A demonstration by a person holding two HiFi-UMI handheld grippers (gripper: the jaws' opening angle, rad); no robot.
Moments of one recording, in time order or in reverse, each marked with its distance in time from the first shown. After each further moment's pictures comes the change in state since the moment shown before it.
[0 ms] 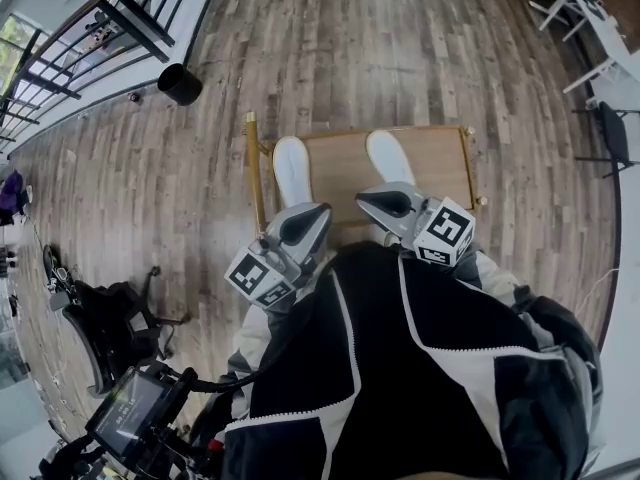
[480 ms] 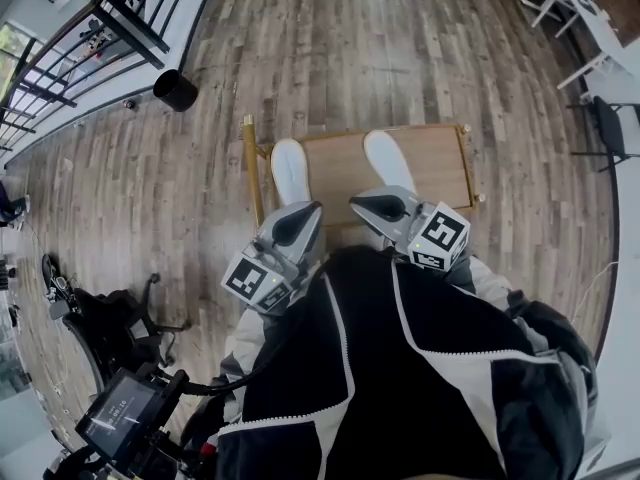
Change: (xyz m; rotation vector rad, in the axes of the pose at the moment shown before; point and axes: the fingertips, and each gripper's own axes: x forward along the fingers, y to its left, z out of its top) left arm -0.002 0.007 -0.004 0.077 0.076 0.085; right arm -0.001 0.007 0.000 0.015 -0.038 -0.020
